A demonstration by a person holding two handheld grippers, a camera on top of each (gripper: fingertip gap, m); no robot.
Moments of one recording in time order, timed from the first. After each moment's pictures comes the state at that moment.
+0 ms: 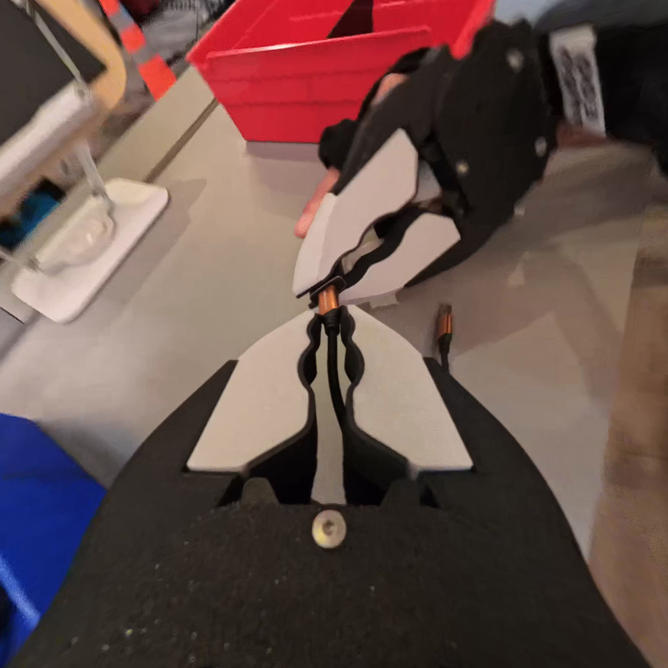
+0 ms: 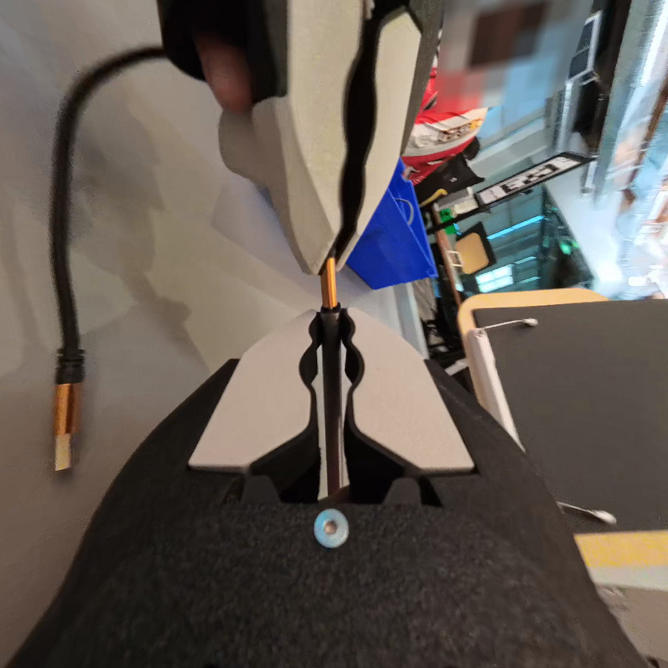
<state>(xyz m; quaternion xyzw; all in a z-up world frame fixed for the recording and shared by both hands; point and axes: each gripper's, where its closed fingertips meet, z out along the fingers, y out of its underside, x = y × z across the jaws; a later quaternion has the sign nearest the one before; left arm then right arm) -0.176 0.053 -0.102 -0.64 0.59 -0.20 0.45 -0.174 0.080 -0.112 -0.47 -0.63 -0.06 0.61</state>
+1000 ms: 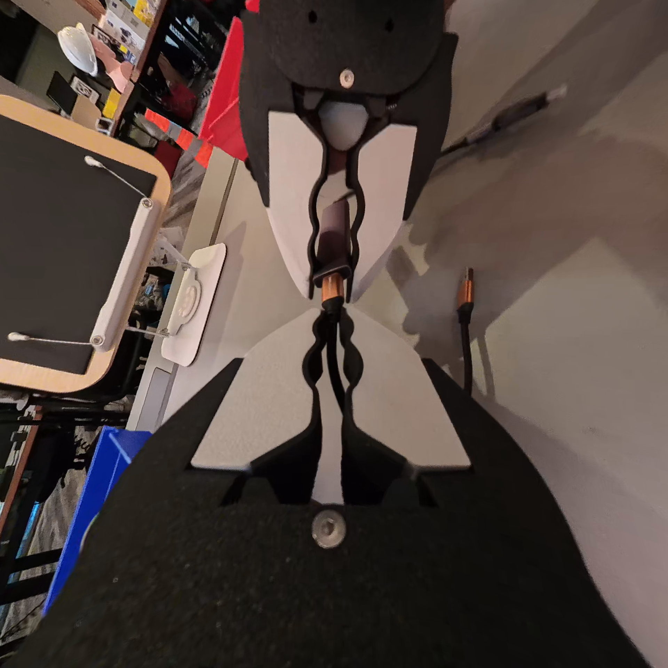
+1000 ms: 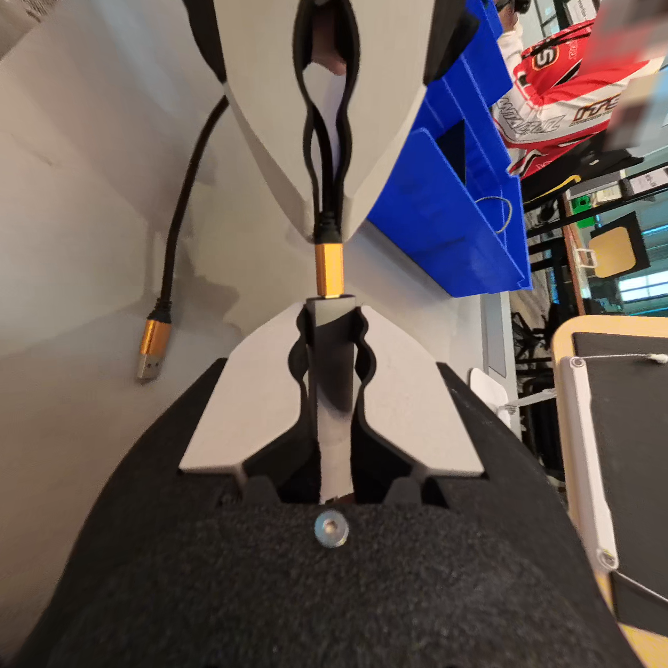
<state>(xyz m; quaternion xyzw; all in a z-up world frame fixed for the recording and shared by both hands) -0.199 0.038 -0.094 -0.52 0.69 -0.06 0.51 -0.185 0.060 -0.117 -0.50 -0.70 0.02 0.50</state>
